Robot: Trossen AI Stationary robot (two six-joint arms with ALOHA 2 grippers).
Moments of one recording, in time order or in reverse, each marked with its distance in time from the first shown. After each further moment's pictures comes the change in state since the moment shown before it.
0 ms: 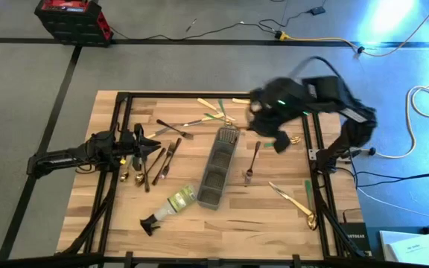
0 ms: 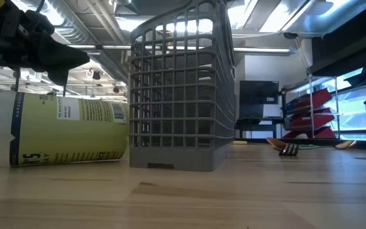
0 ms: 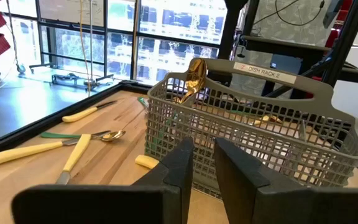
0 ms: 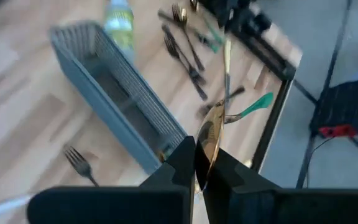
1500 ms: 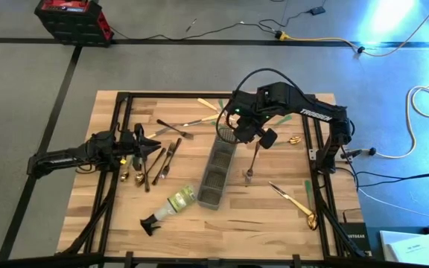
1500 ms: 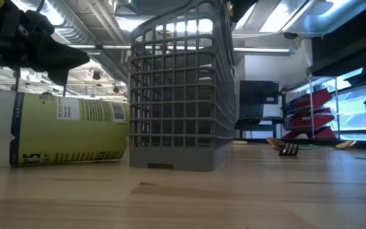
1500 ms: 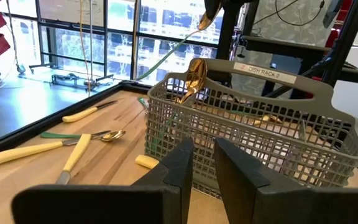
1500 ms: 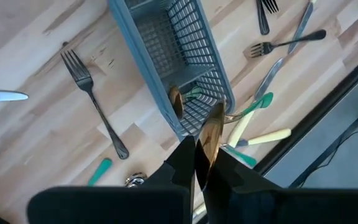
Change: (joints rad) left arm 0.000 0.000 0.000 0.000 0.000 0.000; right arm -0.061 0.131 -0.159 -0.072 0.073 -0.279
